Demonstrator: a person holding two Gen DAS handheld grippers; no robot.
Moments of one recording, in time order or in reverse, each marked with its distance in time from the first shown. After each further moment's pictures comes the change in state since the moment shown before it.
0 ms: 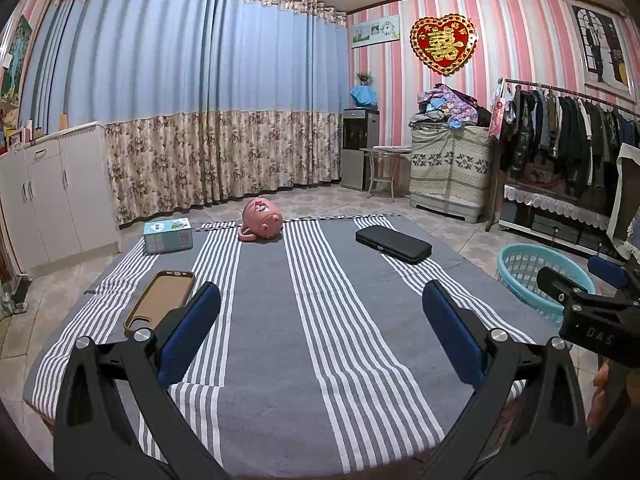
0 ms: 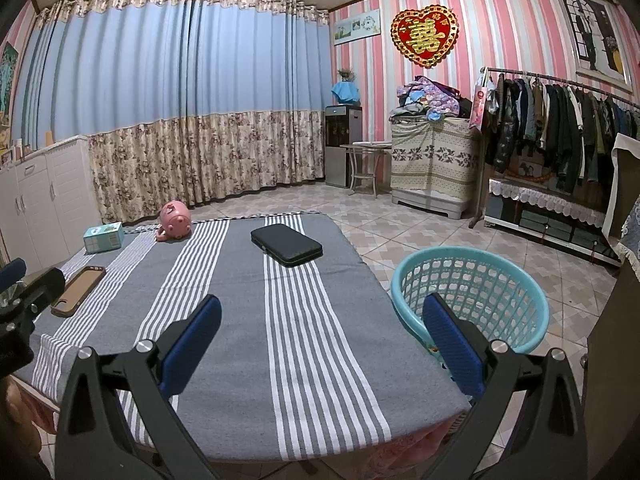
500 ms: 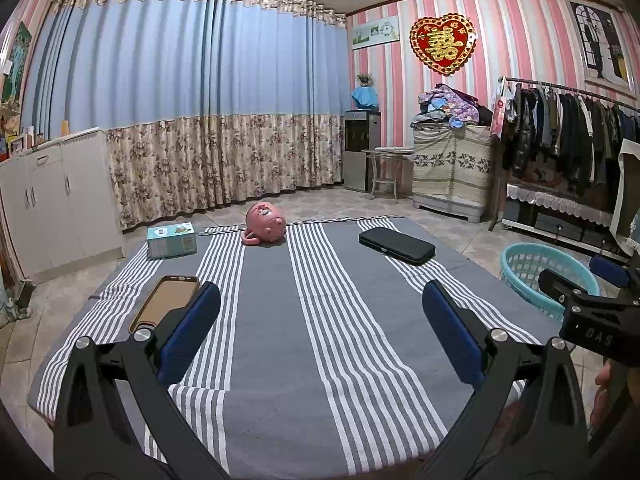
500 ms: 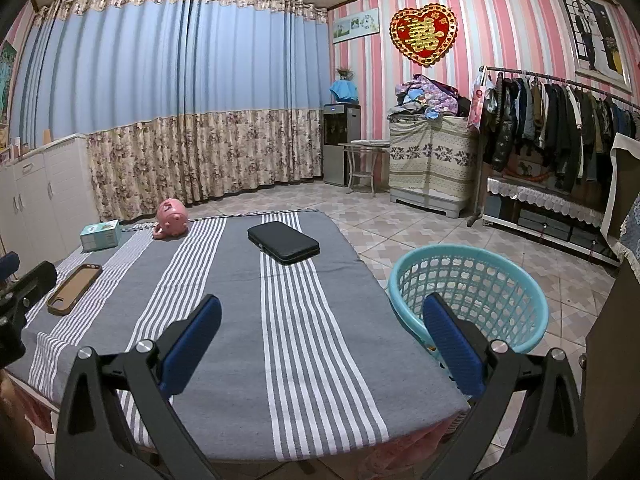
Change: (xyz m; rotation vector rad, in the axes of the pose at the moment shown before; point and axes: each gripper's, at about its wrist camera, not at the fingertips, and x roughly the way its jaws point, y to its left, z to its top) left arm 0.012 0.016 0.012 0.018 -0.009 0.007; right arm 0.003 -0.004 -0.003 -0.001 0.002 -0.007
